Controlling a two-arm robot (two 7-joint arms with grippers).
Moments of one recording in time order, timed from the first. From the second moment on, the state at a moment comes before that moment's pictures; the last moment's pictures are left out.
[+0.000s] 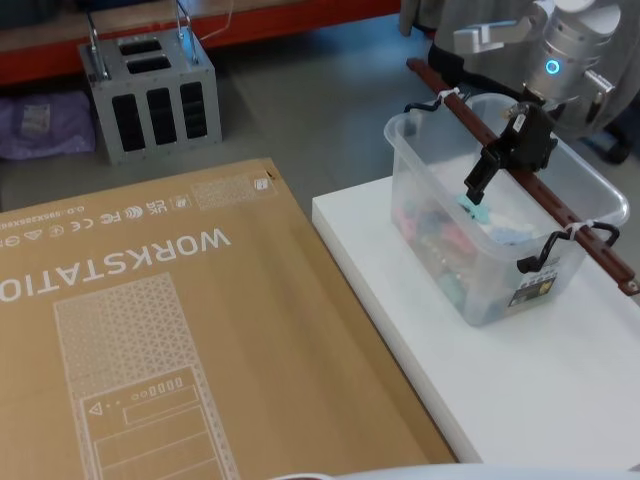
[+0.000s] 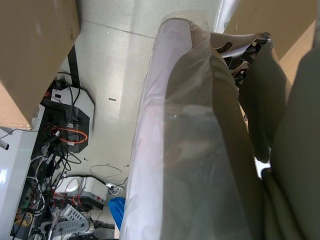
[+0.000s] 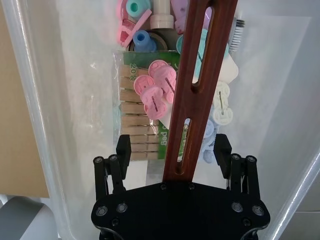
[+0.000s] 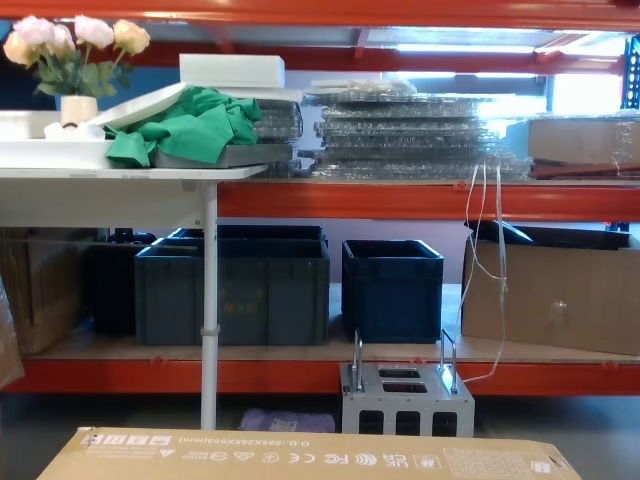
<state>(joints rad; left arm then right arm) -1.47 0.98 1.56 -0.90 0.05 0.15 -1.47 1.09 0.93 -1.05 -1.09 -0.22 -0.01 1.47</state>
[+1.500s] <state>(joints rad) -1.47 0.98 1.56 -0.90 0.05 0.15 -1.47 1.10 1.04 -0.94 -1.24 -0.21 0.07 1.44</state>
